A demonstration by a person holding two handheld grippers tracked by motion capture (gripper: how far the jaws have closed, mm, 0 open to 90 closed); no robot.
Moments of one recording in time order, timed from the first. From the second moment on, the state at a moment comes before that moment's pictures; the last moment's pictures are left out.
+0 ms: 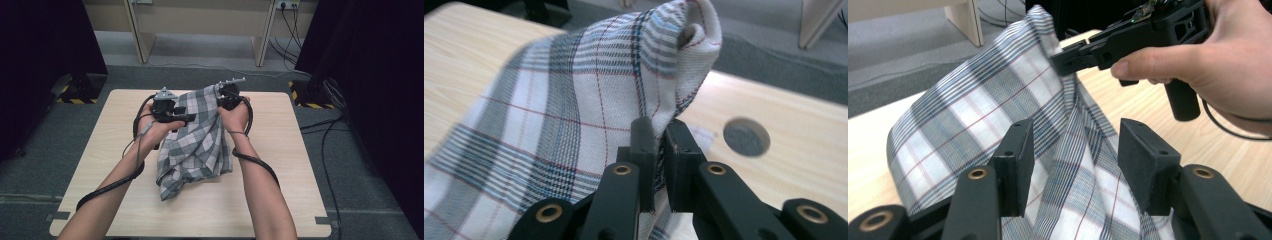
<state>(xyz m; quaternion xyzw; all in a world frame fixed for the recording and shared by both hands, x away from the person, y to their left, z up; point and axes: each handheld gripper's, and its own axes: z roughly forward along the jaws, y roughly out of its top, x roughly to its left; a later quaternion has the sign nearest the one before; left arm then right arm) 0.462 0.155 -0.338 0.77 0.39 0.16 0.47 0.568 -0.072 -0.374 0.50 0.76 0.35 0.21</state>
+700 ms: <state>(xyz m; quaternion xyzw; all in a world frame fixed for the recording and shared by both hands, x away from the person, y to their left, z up) 0.457 0.182 -0.403 0.79 0.43 0.09 0.42 0.558 -0.093 -0.418 0.52 0.76 0.32 0.23</state>
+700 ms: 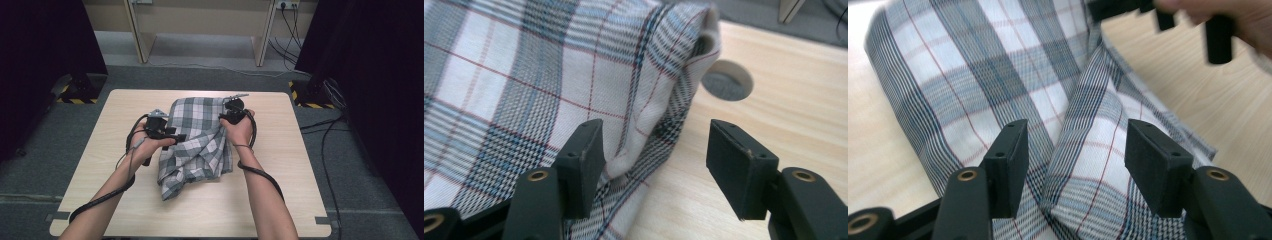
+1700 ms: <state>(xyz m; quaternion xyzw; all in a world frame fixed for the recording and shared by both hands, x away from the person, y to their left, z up) 0.414 0.081 -0.387 0.85 0.27 0.03 0.45 0.468 -0.172 -0.408 0.50 0.74 0.39 0.24</state>
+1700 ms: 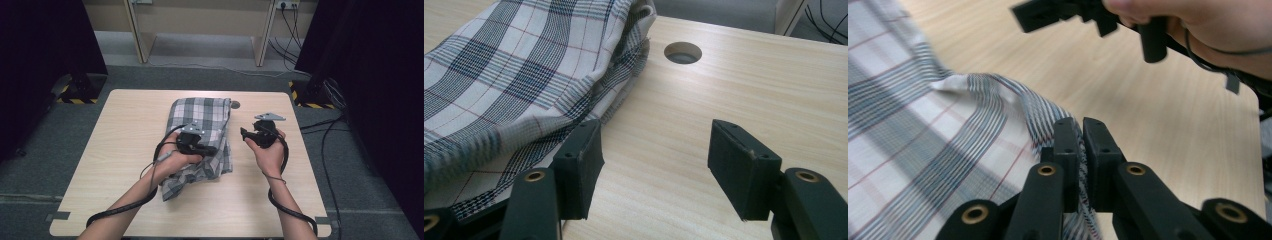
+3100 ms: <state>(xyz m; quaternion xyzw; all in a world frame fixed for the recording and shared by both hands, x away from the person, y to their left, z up) 0.423 0.203 -0.381 0.82 0.34 0.21 0.41 0.458 -0.169 -0.408 0.49 0.75 0.39 0.23</state>
